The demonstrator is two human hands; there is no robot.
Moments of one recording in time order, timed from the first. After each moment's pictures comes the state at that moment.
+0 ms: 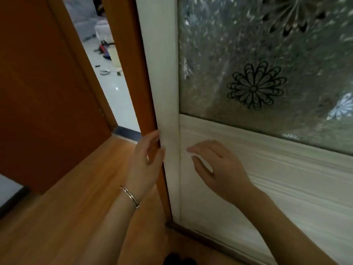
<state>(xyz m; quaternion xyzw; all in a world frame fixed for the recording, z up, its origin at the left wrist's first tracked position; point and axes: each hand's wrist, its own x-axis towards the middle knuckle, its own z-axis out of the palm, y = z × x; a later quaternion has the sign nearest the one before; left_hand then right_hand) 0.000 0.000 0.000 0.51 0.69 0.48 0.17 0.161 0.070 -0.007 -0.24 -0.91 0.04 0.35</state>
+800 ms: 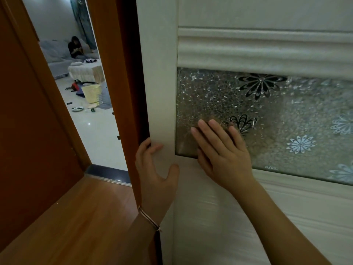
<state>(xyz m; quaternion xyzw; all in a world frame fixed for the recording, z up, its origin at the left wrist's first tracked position) 0.018 0.048 0.018 0.51 0.56 0.65 0.05 0.168 0.122 0.045 -0.31 -0.76 -0.42 0.40</state>
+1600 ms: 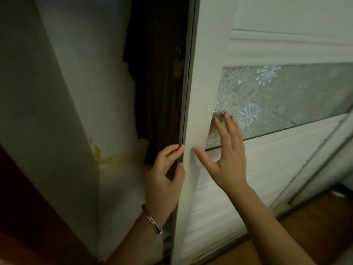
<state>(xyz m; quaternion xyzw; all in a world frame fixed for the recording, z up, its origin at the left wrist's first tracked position) 0.174 0.069 0.031 0.66 0.31 0.55 0.40 0.326 0.064 0.037 -0.61 -0.58 -0.25 0.47</state>
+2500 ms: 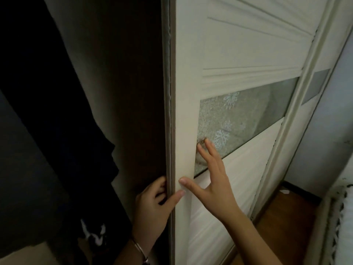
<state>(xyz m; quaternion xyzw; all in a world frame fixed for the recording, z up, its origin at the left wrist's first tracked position) 0.452 0.122 0.031 0.72 0.27 0.40 0.50 0.582 0.049 0.049 -0.67 -0.54 -0.06 0.50</state>
